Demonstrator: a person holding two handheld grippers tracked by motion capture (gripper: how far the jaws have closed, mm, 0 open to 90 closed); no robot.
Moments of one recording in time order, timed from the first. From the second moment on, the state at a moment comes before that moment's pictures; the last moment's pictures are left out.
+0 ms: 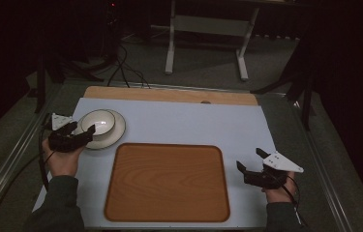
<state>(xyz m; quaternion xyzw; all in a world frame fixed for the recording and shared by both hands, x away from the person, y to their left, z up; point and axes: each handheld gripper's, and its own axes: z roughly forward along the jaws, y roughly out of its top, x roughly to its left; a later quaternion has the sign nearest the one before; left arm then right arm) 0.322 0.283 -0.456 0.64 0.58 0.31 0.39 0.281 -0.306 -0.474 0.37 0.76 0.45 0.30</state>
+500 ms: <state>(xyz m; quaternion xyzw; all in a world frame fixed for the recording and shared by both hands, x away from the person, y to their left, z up) 0.338 0.291 -0.469 0.63 0.61 0.30 0.37 0.281 -0.306 -0.474 0.37 0.76 0.45 0.29</state>
